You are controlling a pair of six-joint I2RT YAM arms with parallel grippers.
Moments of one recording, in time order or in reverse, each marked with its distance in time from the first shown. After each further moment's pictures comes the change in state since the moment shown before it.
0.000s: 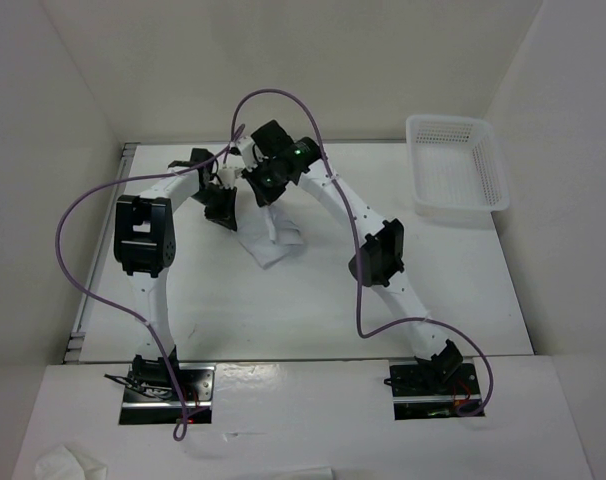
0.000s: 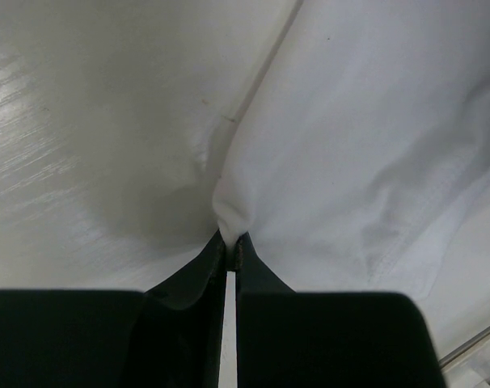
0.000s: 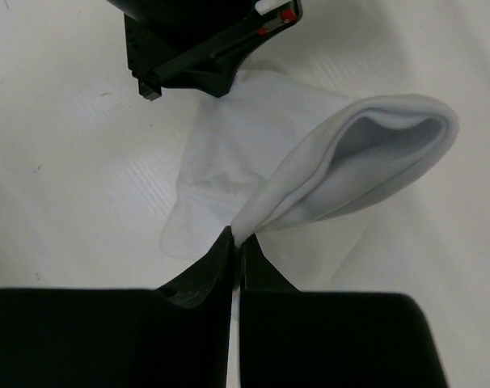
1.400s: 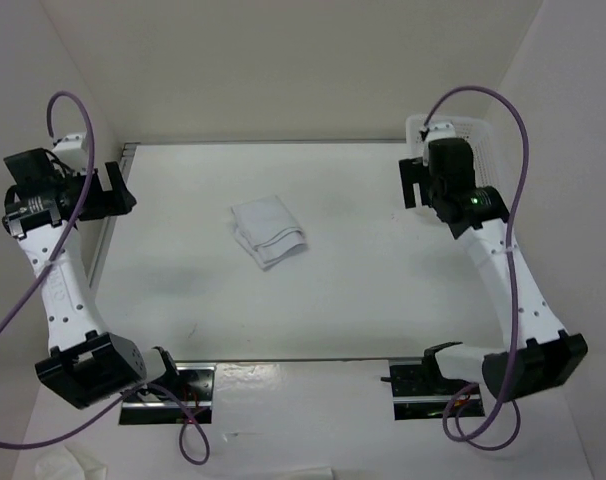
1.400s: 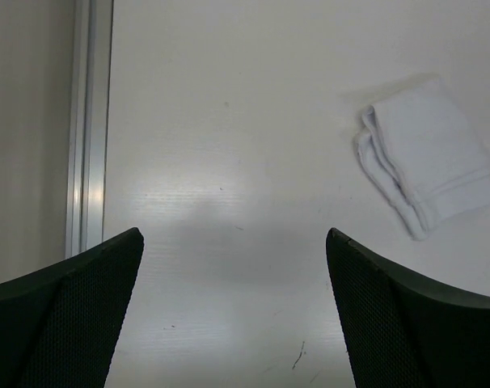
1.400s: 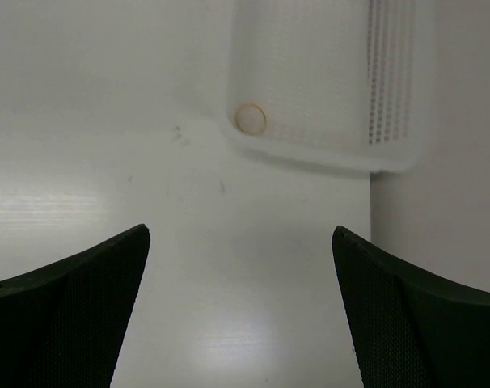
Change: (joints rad) left arm 0.573 -0.919 -0.163 -0.128 -0.012 0.035; right arm -0.447 -1.195 -1.263 0.387 0.562 0.040
